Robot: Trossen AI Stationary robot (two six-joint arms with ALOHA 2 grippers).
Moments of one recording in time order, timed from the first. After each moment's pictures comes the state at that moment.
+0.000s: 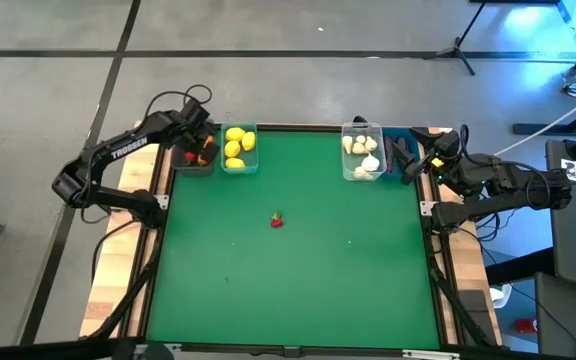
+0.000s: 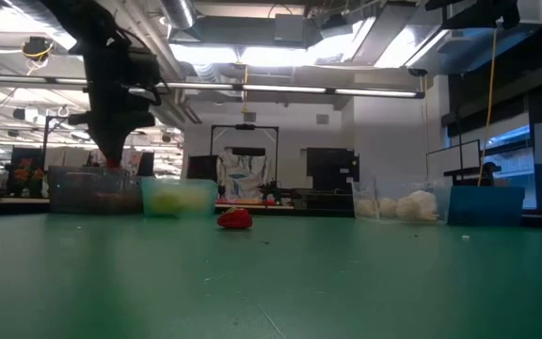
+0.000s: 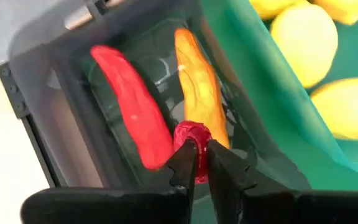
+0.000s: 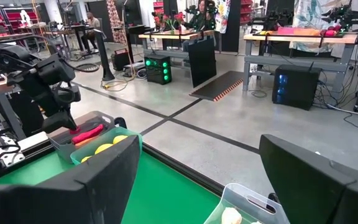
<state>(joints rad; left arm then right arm) 0.94 1.26 0.88 -0.86 -0.20 -0.17 0.14 0.57 0.86 -0.45 0.93 0.24</state>
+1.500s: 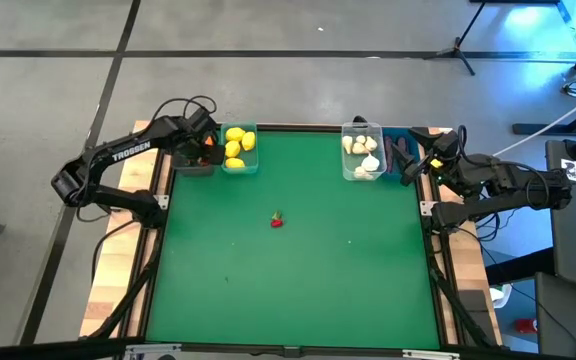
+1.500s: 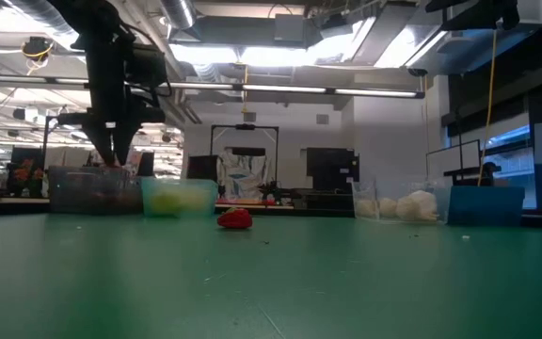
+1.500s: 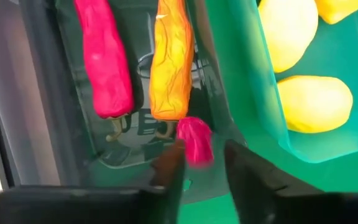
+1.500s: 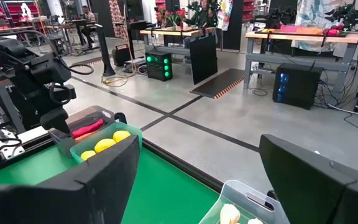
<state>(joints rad) 0.82 1.26 0.88 -0.93 -0.16 -0.58 0.14 0.57 0.86 -0.47 0.92 0.24</state>
